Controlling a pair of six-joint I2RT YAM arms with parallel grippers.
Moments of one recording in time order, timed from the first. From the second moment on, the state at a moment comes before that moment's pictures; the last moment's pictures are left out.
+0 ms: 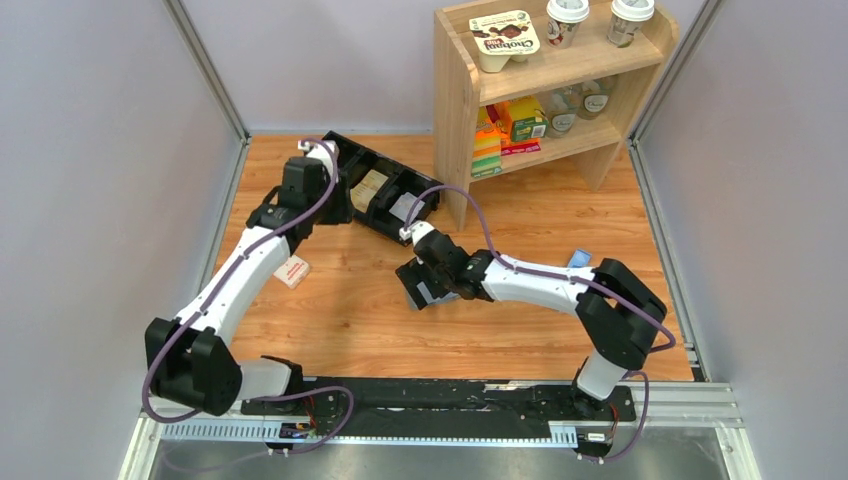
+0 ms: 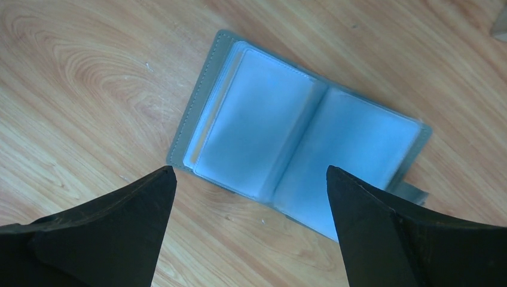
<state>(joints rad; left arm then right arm) -0.26 1.31 1.15 -0.43 -0.02 -0.21 0.95 1.65 1.04 -0.26 0.16 0.22</state>
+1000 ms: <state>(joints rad) -0.42 1.16 0.83 -0.52 0.08 -0.41 0.95 1.74 1.06 -0.24 0.13 0.24</state>
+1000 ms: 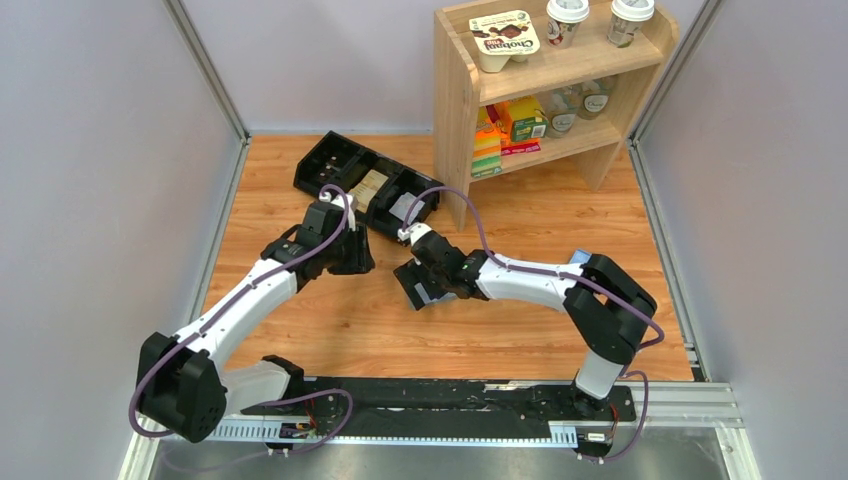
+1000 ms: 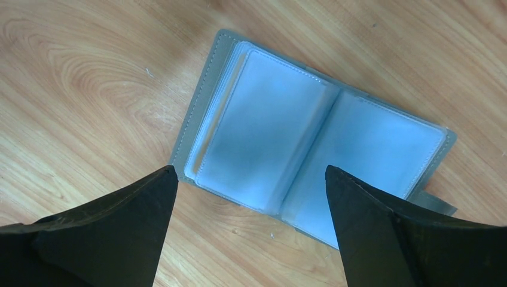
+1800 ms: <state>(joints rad) -0.49 1.27 0.83 -0.45 0.13 -0.46 0.88 1.75 0.98 -0.11 0.01 0.25</state>
